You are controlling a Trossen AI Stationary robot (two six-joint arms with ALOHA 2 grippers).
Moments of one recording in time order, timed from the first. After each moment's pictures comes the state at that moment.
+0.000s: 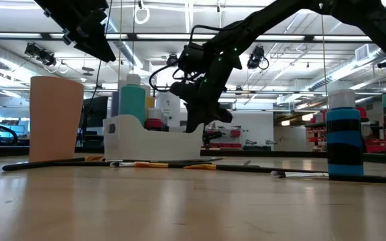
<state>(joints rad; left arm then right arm) 0.05 0.86 0.82 -0.67 -0.69 -0.27 -0.35 2.14 1.68 -0.66 -0.11 0.38</state>
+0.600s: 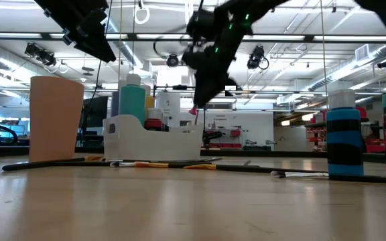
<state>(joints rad) 0.05 0.86 0.82 -0.67 -0.69 -0.28 -0.28 1.94 1.69 -0.79 0.06 0.21</state>
